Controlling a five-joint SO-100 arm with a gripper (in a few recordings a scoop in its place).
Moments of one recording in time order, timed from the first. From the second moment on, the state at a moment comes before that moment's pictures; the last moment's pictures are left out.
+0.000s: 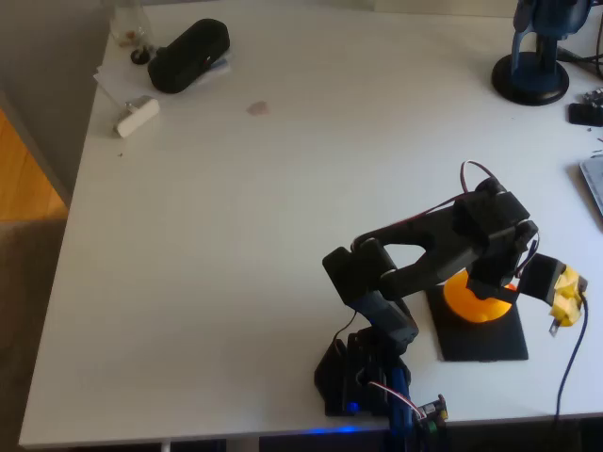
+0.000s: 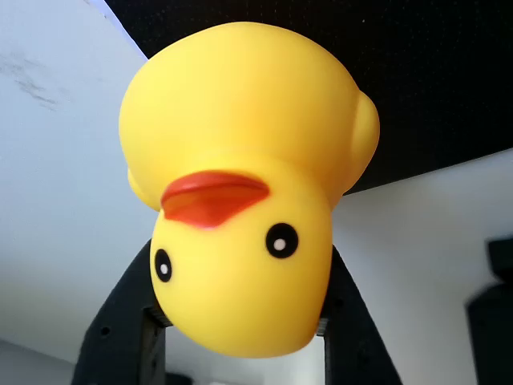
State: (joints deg) arm 70.1 115.8 123.2 74.4 -47.8
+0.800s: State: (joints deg) arm 65.7 116.9 123.7 74.6 -47.6
